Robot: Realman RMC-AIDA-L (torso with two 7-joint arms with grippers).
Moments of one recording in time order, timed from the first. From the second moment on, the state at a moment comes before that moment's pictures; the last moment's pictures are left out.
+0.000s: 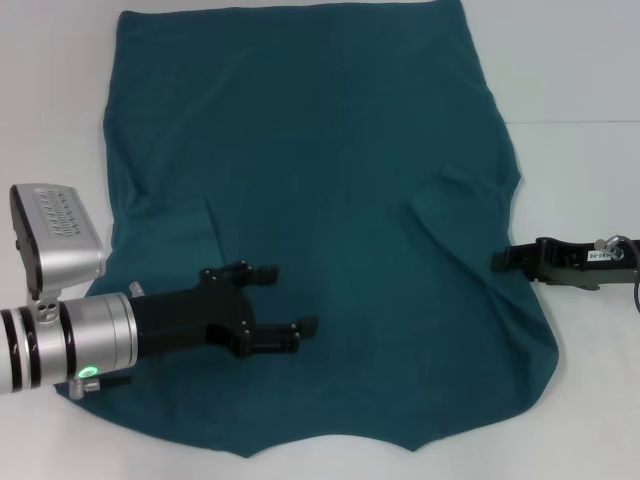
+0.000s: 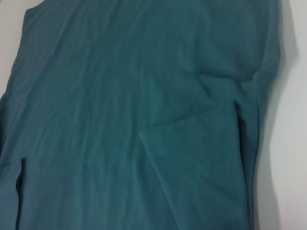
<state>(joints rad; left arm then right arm) -0.54 -2.17 0.69 0.55 2.01 1.34 -1.22 0.64 1.97 -0.92 -0.52 -2.13 -1.04 2.45</state>
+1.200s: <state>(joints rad) -0.54 -2.17 0.69 0.55 1.99 1.34 -1.23 0.64 2.01 -0.85 -0.53 -2.09 -1.09 2.31</state>
